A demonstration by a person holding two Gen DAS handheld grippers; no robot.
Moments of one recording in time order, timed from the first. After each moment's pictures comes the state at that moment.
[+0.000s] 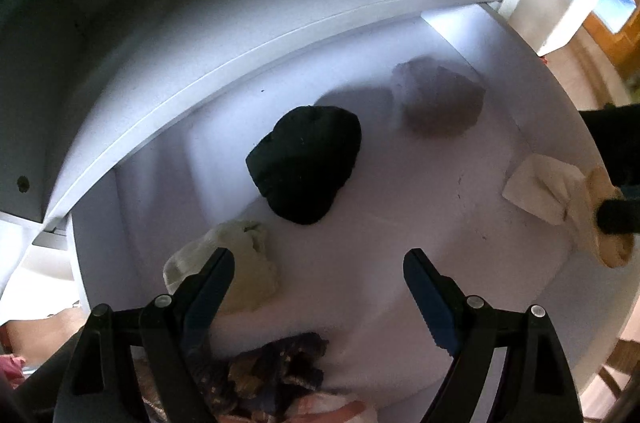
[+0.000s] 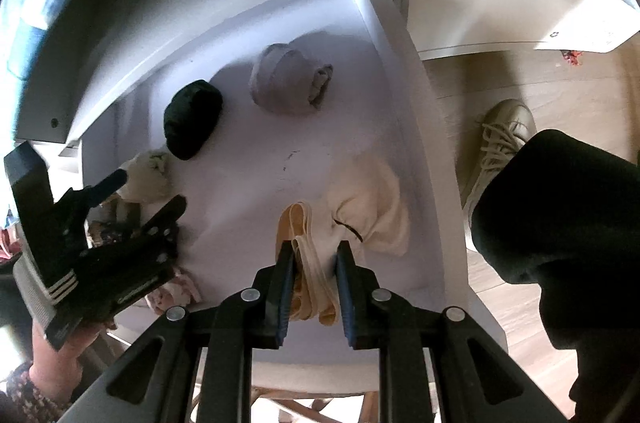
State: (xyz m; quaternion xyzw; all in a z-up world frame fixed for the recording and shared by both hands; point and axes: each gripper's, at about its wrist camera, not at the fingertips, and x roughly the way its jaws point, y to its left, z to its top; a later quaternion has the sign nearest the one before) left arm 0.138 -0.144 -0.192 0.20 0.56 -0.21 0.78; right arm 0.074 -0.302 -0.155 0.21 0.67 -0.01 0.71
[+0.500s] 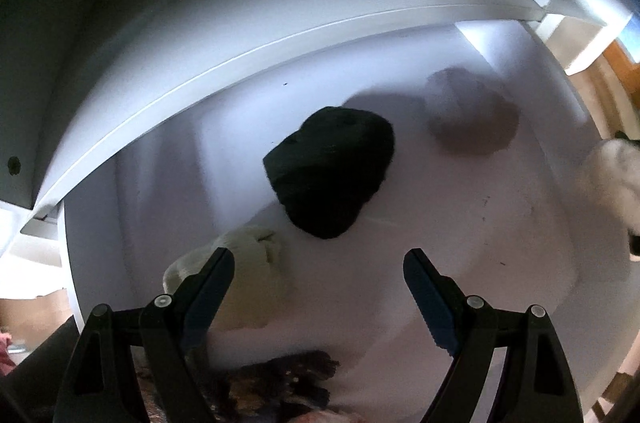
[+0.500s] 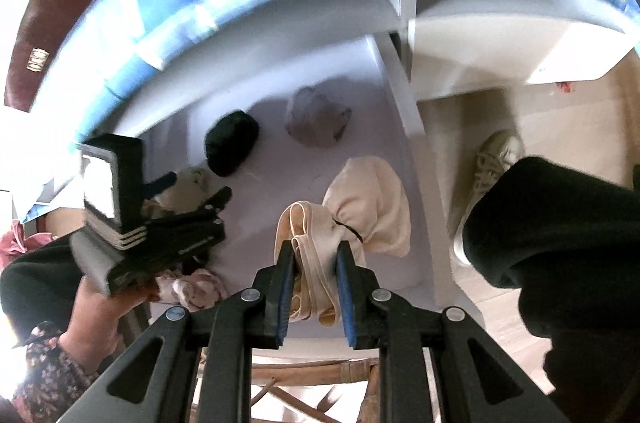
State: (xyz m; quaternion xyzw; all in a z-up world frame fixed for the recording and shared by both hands) left arm 0.155 -0.134 -0.202 0.17 0.57 -0.18 0.78; right arm 0.062 -0.302 -0.087 0.21 0.62 0.01 0.76
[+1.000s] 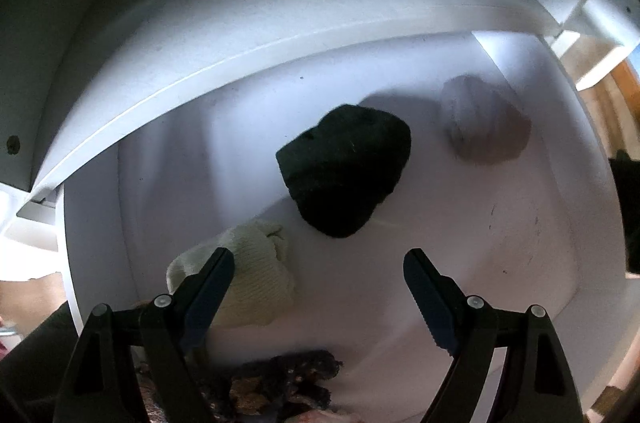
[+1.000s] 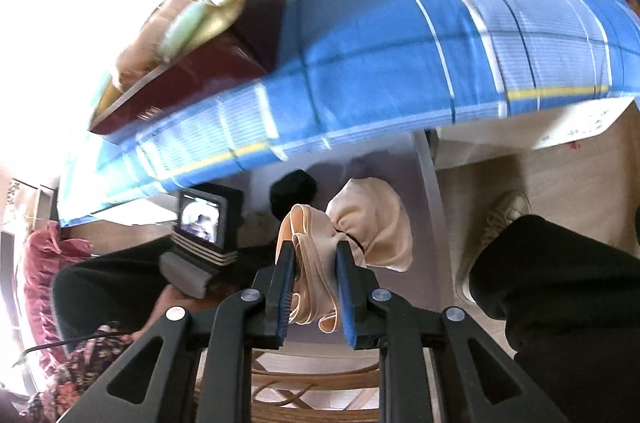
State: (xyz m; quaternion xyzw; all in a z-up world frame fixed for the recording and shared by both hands) left arm 0.161 -0.122 -0.199 0.14 0.58 -0.16 0.78; right arm 0.059 -0.300 0.007 0.21 0.55 0.06 0.81
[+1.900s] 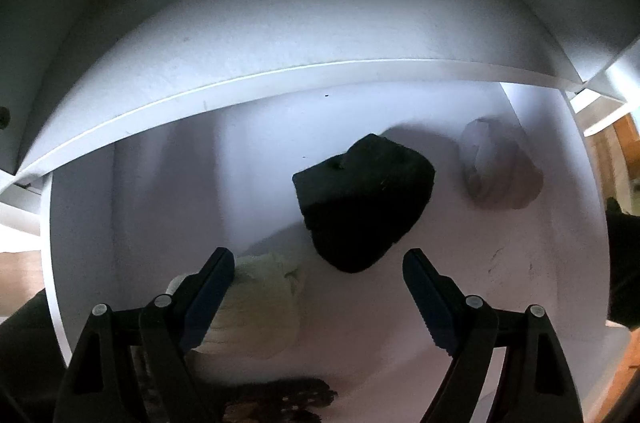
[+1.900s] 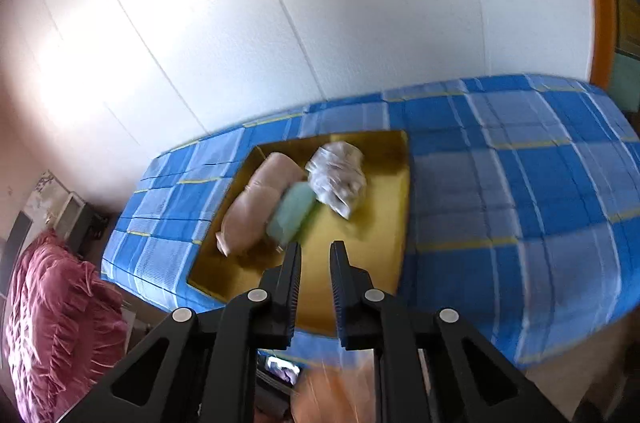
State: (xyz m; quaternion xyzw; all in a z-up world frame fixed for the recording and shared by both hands) left arm 0.193 -0.106 -0.201 0.07 0.59 -0.15 0.79; right arm 0.197 -0.264 0.162 0.16 0.39 0.13 0.90
